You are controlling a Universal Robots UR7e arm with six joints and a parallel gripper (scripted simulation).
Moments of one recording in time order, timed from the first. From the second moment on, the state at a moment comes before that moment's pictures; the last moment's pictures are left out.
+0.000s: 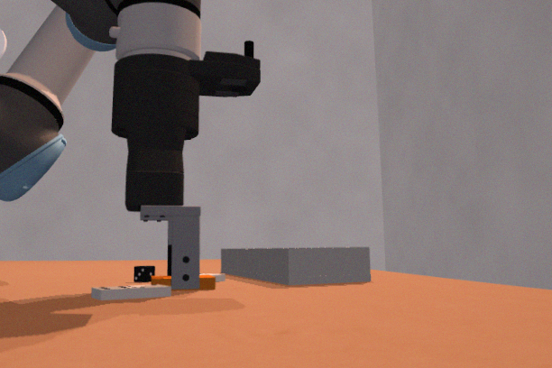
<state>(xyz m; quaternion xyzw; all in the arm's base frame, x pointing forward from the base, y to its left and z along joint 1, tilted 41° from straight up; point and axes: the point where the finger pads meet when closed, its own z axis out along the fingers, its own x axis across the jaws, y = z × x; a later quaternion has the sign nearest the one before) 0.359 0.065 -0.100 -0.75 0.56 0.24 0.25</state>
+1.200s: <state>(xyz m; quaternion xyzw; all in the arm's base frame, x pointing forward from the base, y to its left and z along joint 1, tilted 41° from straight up) 0.359 0.062 -0.096 -0.75 0.56 0.24 0.25</state>
